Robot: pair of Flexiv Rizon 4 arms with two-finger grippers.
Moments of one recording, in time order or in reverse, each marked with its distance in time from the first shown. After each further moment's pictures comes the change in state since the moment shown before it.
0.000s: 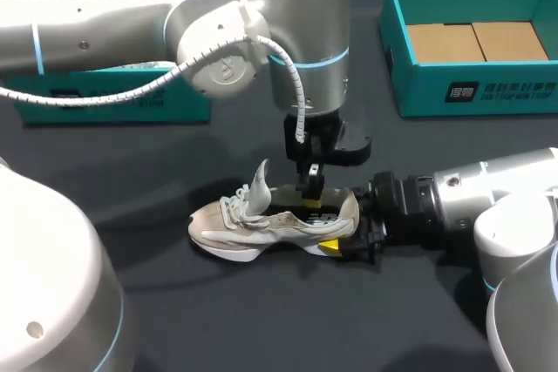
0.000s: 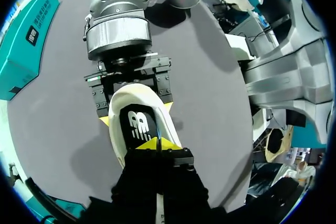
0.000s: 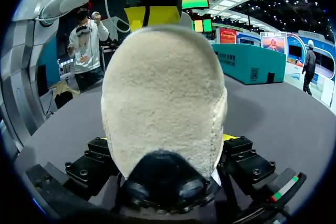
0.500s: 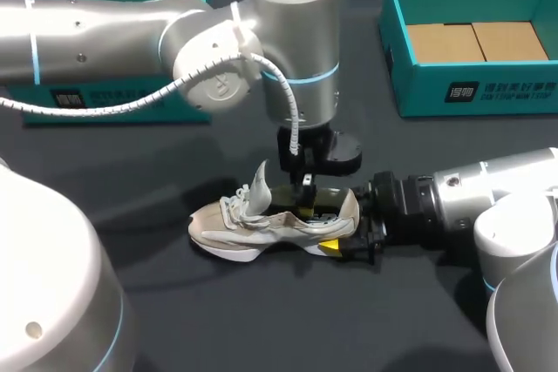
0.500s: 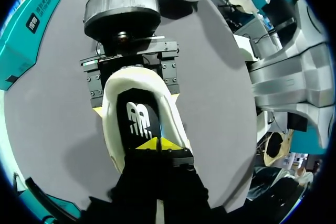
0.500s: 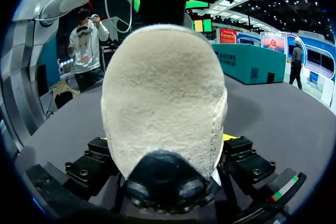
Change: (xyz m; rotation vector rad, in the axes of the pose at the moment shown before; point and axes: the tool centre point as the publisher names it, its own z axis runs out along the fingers) left arm -0.004 0.014 0.026 -0.014 0.005 -0.047; right arm 0.000 0.000 0.000 0.000 0.000 0.000
